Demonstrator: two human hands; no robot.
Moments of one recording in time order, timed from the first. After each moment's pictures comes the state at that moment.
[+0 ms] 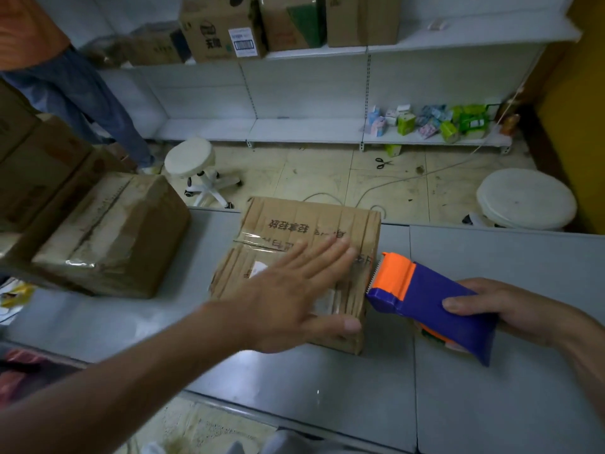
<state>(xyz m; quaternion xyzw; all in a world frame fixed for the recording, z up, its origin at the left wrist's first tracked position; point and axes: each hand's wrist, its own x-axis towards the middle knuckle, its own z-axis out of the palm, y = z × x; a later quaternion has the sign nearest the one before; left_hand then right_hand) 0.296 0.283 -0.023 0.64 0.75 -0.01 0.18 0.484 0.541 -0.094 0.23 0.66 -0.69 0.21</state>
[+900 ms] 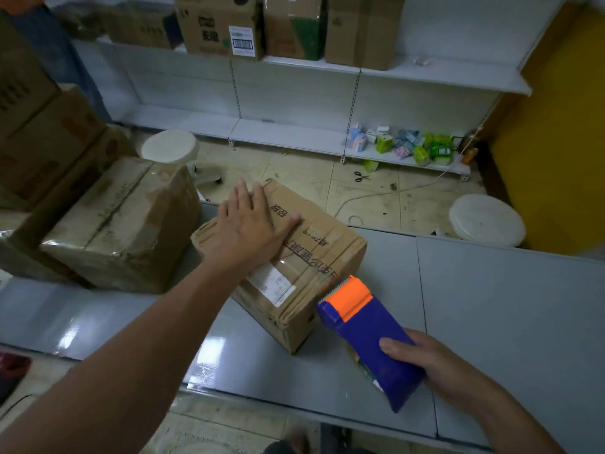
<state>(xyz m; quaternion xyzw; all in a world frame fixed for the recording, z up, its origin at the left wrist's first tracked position) 0.153 0.242 -0.067 0.34 0.94 0.07 0.05 0.449 0.366 -0.086 0.31 0.60 -0.73 0.13</state>
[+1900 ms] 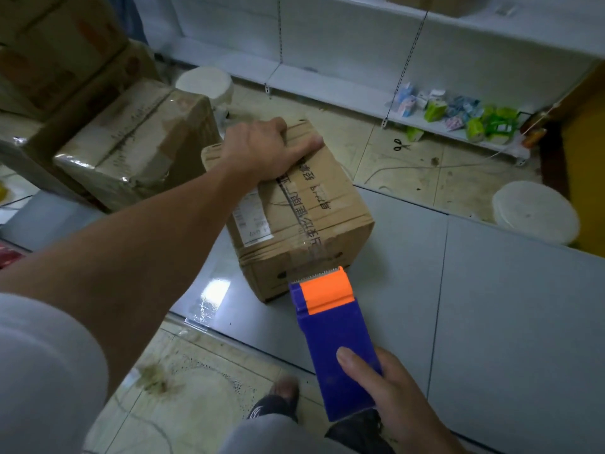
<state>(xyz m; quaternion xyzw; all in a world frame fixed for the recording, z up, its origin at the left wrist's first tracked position) 0.115 0.267 -0.061 0.32 0.95 0.03 -0.02 0.460 0.303 -0.096 0.33 0.58 -0.73 0.15</state>
